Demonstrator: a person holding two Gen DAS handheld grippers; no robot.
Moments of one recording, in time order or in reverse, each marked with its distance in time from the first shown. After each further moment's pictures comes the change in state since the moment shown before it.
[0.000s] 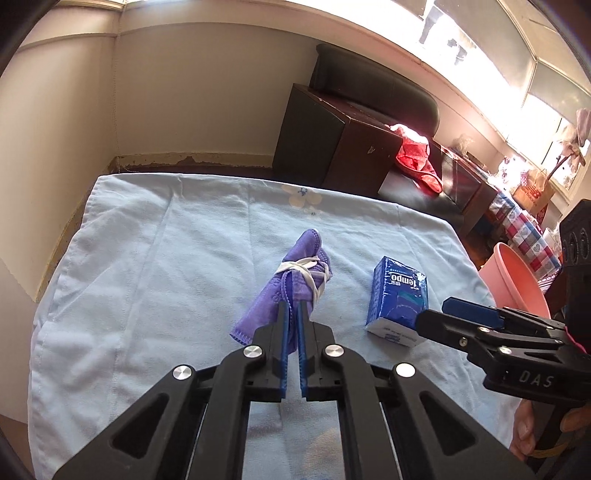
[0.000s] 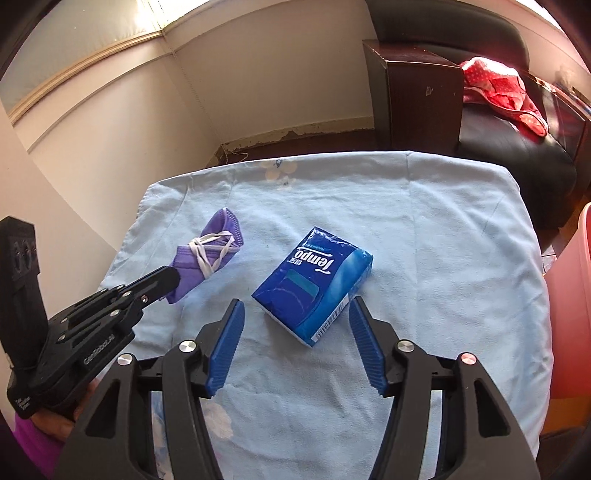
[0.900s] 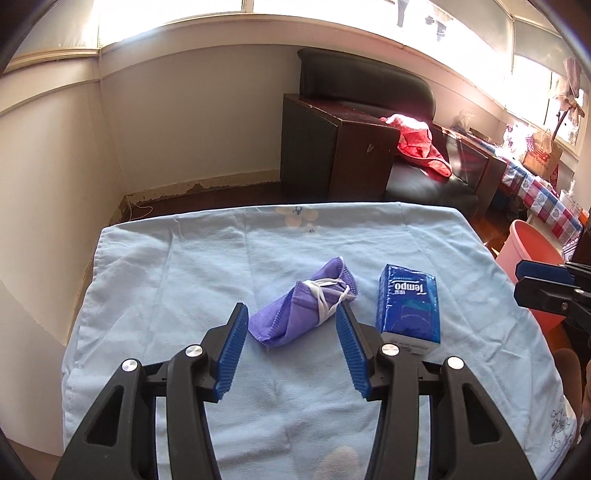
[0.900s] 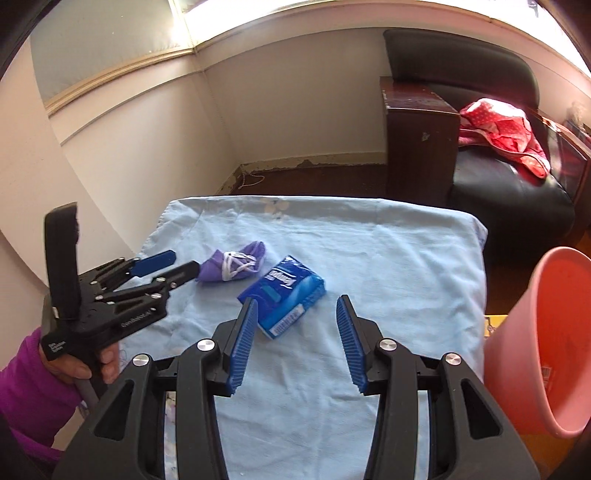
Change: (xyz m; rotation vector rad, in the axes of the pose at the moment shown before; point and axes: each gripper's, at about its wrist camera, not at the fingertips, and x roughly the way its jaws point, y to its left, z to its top) left arm 0.006 -0.024 0.012 0.179 -0.021 0.115; right arm -0.058 -0.027 0.003 -0.131 -0.095 0.086
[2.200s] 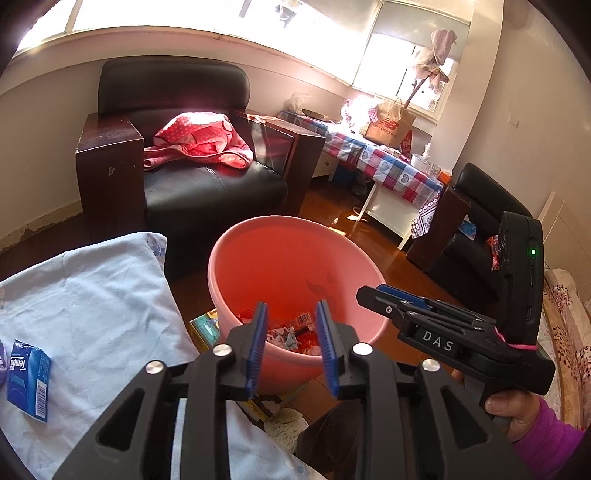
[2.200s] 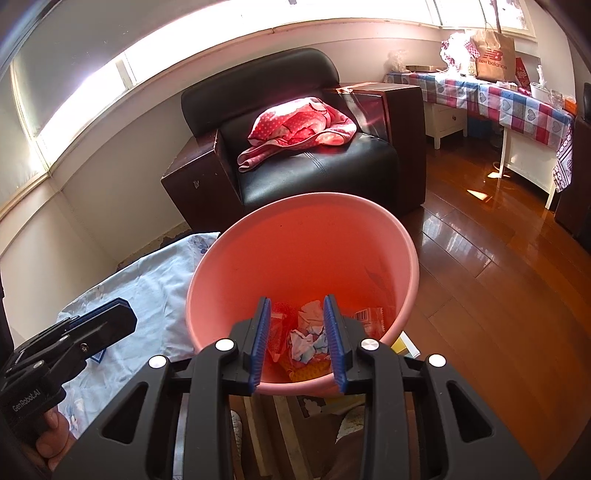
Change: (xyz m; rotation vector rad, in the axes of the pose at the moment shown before) left arm -0.019 -0.312 0.035 0.201 -0.005 -0.559; right arm -0.142 -0.221 -0.103 0.477 -0.229 -0.408
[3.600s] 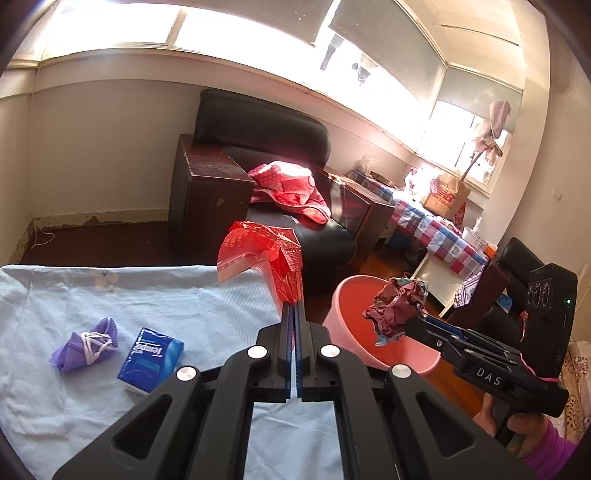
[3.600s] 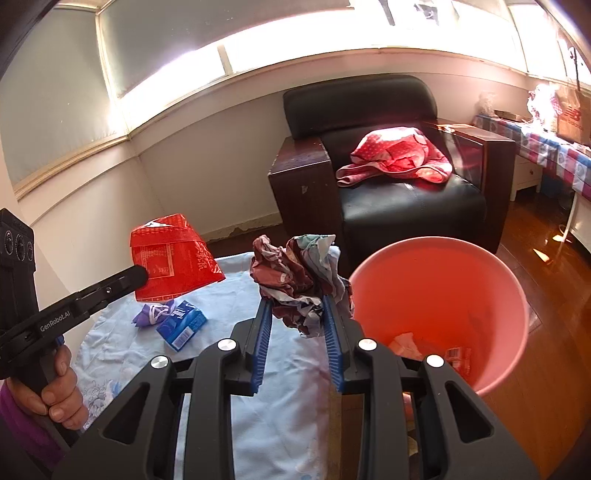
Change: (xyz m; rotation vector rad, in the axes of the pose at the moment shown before) left arm -0.117 0.088 -0.012 -0.171 -0.201 0.169; right arm -0.028 0.104 0.004 -0.221 -0.053 0.218
